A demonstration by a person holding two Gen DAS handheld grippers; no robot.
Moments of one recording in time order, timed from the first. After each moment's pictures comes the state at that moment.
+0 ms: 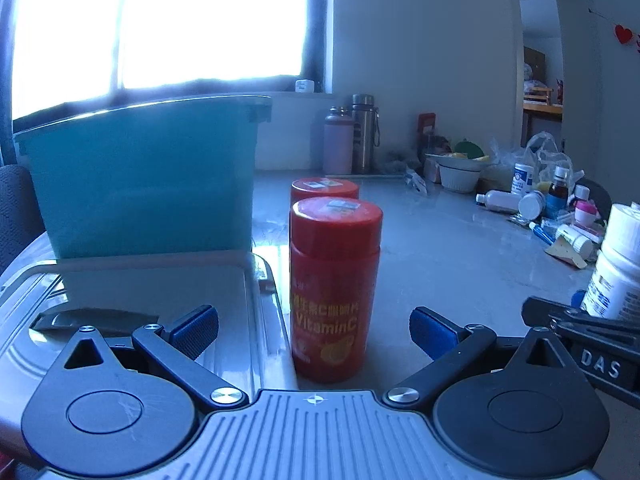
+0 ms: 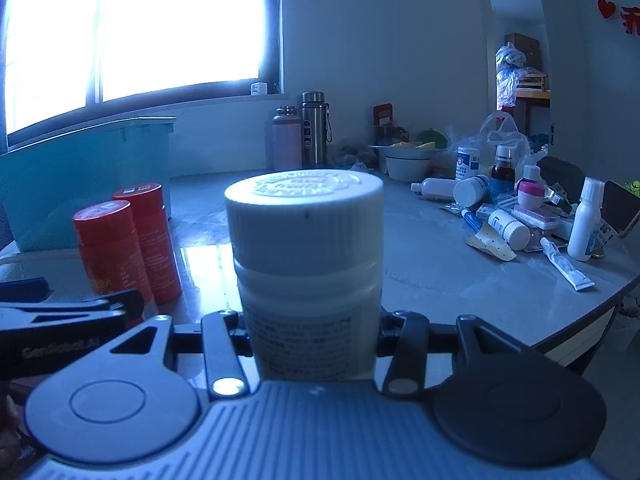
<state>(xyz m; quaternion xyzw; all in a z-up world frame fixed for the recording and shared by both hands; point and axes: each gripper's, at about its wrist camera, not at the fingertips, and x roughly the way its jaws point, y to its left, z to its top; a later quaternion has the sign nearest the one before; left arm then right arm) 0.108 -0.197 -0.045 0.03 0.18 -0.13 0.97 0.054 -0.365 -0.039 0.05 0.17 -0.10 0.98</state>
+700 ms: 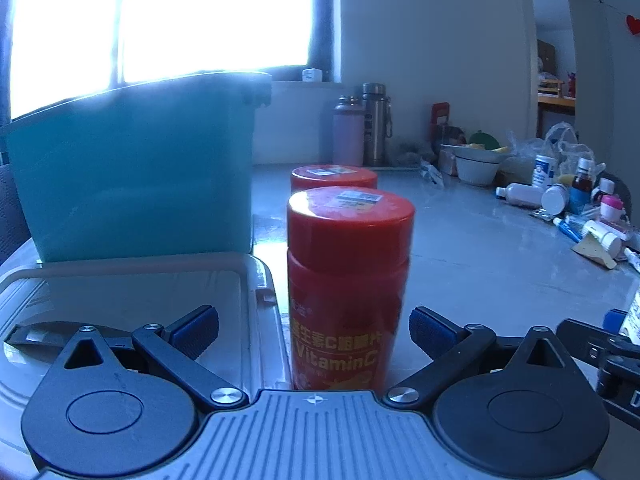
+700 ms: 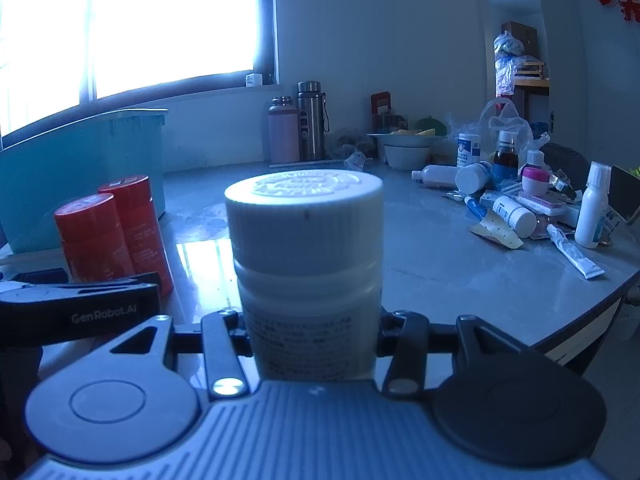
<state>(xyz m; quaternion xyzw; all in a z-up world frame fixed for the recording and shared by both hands) 0.155 -0.213 -0.059 0.04 0.19 -0.11 0.97 0.068 -0.367 -0.049 0.06 0.19 -0.10 0.98</state>
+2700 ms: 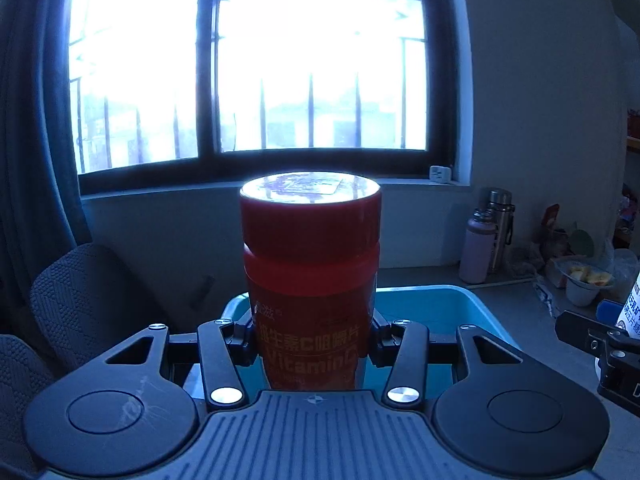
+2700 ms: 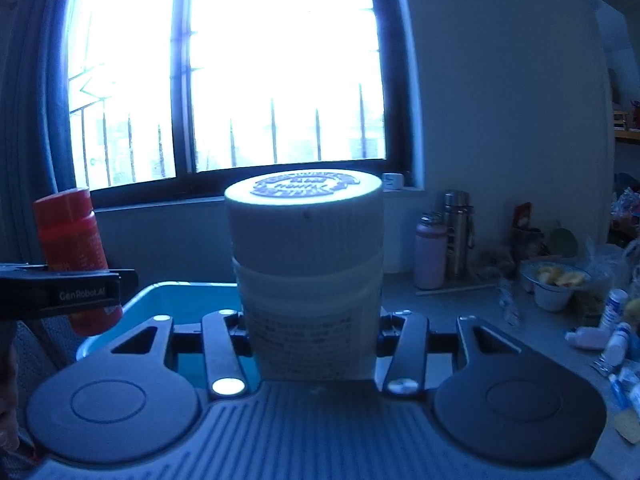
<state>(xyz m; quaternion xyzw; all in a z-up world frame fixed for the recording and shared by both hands) 0.291 -0.012 0.211 0.04 0.17 -0.03 0.98 0.234 -0.221 0.171 0.05 0.13 0.02 0.99</state>
